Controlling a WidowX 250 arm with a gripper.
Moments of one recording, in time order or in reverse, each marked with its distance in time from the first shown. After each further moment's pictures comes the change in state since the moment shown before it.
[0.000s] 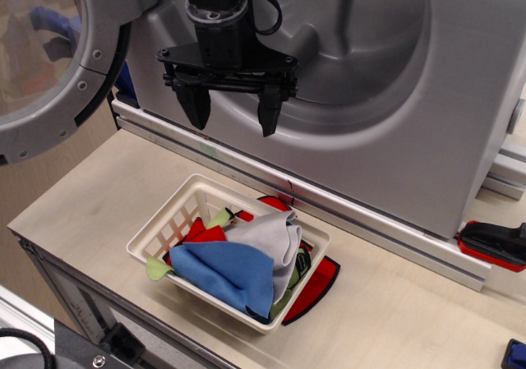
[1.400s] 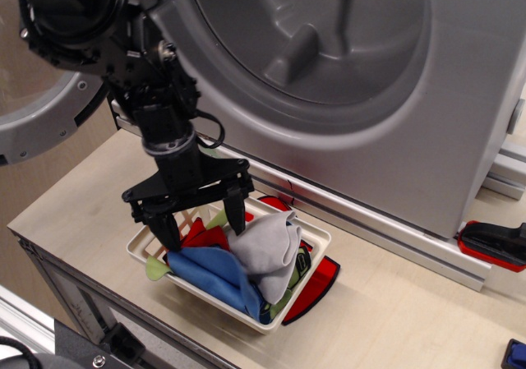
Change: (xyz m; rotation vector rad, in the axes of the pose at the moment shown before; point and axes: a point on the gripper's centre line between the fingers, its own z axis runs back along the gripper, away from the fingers) arm -0.062 0.026 -0.084 -0.100 0.173 0.384
